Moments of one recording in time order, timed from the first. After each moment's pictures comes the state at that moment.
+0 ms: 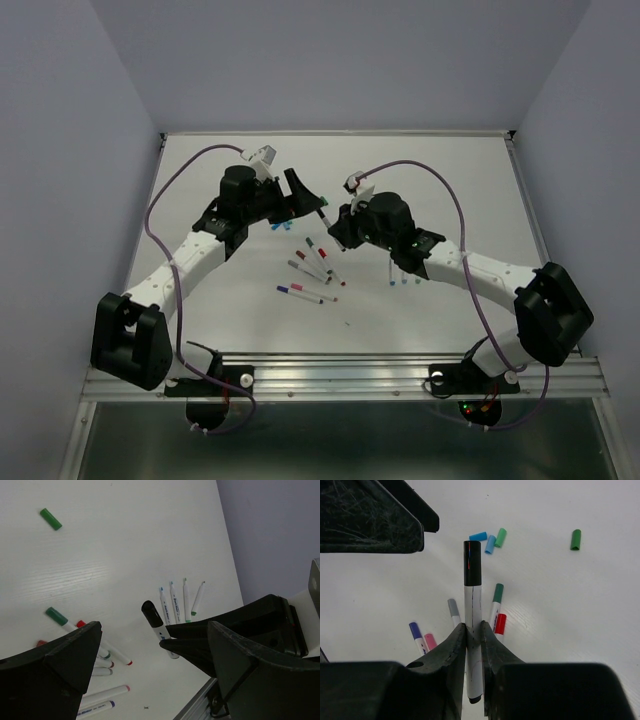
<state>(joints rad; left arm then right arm) -0.37 1.33 0.96 -0.03 0.40 -0.68 0.74 1.47 0.94 0.16 -0.08 0.22</state>
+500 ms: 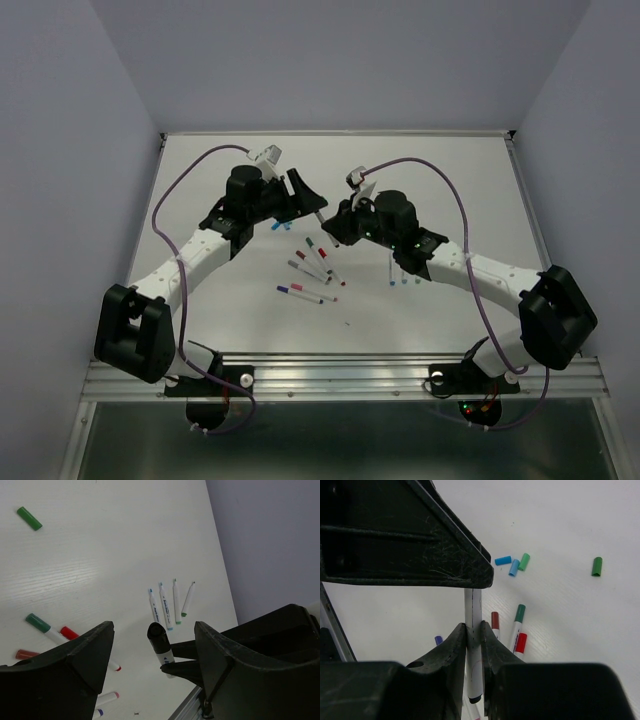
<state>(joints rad) -0.41 1.37 0.96 0.04 0.41 -0.73 0.74 1.44 0.93 0.26 -0.18 0.27</state>
